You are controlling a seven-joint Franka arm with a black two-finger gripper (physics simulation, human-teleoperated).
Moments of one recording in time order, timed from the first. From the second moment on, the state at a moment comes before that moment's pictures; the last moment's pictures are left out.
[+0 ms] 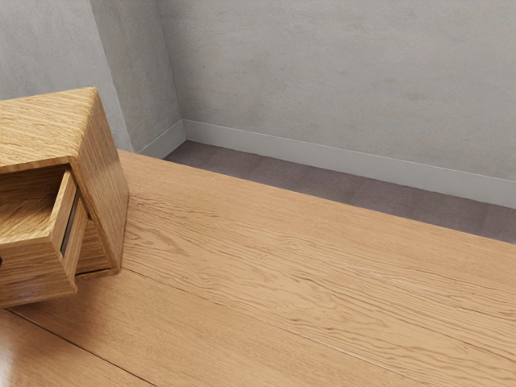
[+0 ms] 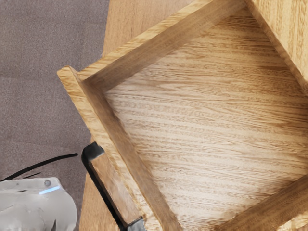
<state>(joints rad) 0.10 -0.39 0.18 -1.66 0.16 1.16 -1.26</state>
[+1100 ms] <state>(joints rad) 0.16 -1.24 0.05 -2.57 0.27 1.48 -0.87</state>
